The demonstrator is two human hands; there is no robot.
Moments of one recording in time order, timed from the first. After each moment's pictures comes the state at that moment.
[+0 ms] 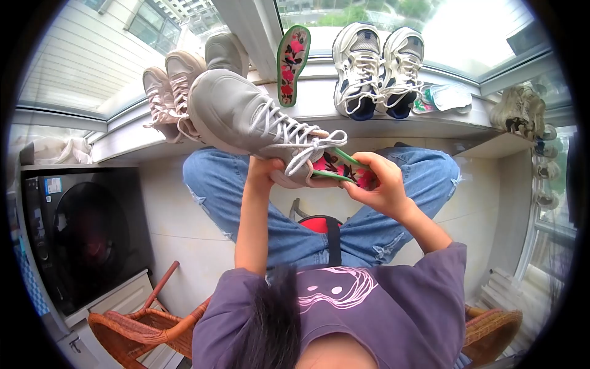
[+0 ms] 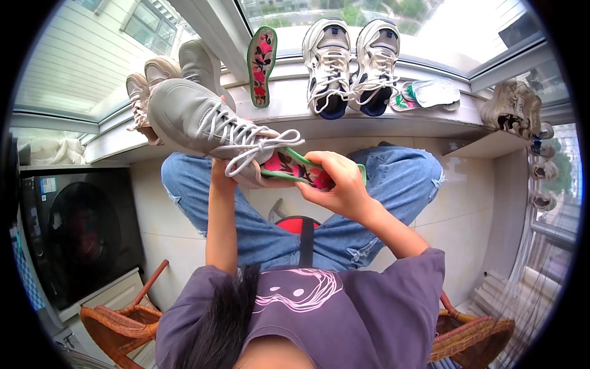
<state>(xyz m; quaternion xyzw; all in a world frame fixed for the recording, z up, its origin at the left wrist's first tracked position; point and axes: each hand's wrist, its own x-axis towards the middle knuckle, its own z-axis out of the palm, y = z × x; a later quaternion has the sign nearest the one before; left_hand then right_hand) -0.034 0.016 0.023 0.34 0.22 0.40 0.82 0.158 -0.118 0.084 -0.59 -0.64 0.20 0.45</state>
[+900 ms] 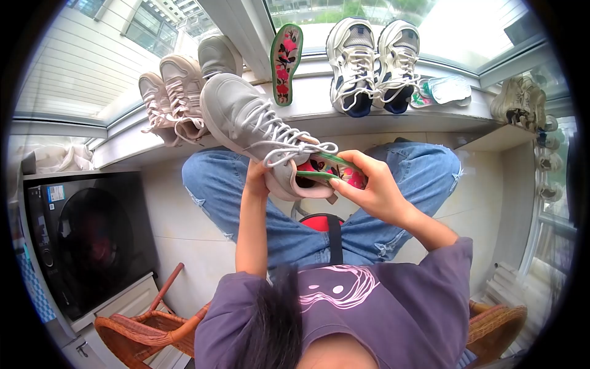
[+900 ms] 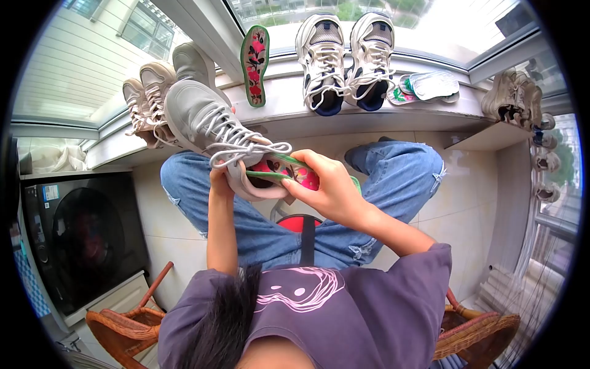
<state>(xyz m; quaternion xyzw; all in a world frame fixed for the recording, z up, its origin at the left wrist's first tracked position) -0.049 0.006 0.004 0.33 0.21 0.39 0.83 0.145 -0.115 0.109 -0.60 -0.52 0.41 0.45</state>
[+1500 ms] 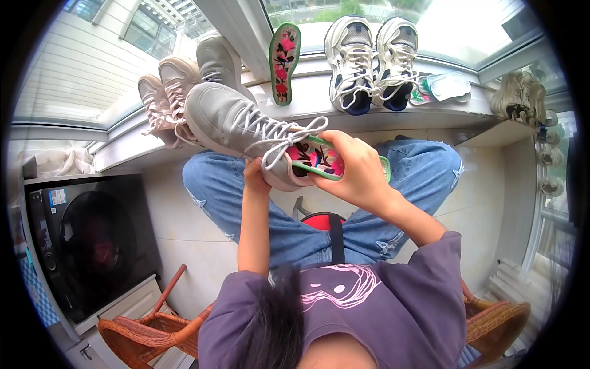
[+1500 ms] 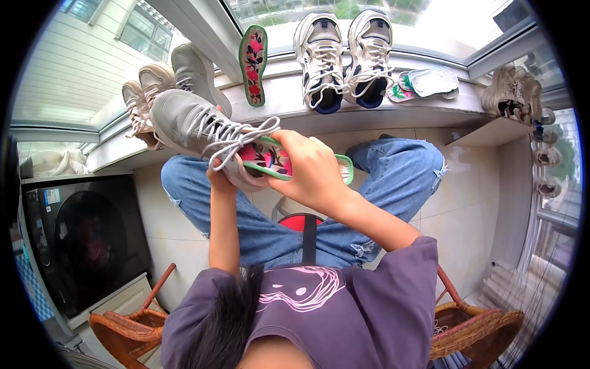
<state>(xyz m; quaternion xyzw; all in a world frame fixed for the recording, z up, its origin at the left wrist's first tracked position) -0.042 0.005 0.008 0.32 0.20 0.45 0.81 0.131 -0.090 0.106 -0.62 -0.63 0.19 0.42</state>
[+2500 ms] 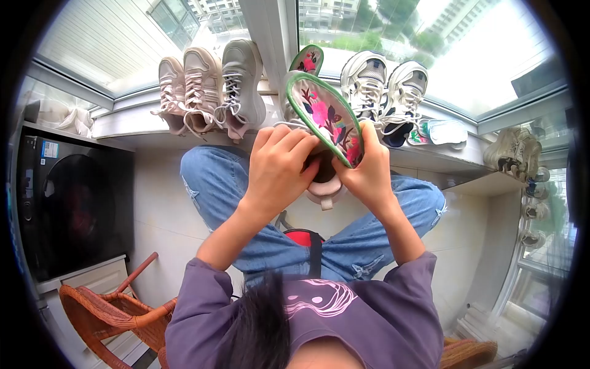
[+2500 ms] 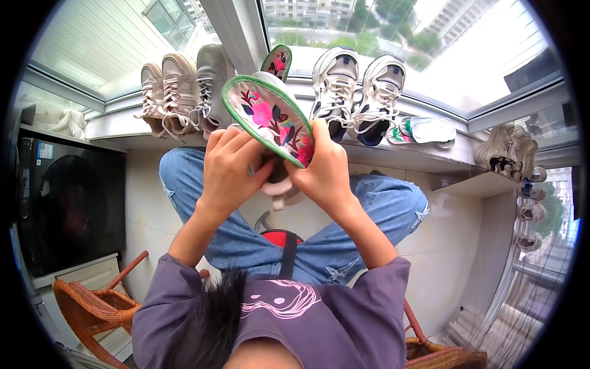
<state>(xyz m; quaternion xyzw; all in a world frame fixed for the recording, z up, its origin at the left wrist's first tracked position) 0.002 -0.004 0.136 0.89 0.29 0.34 0.07 0.152 -0.063 0.124 -0.64 -0.55 0.22 0.49</state>
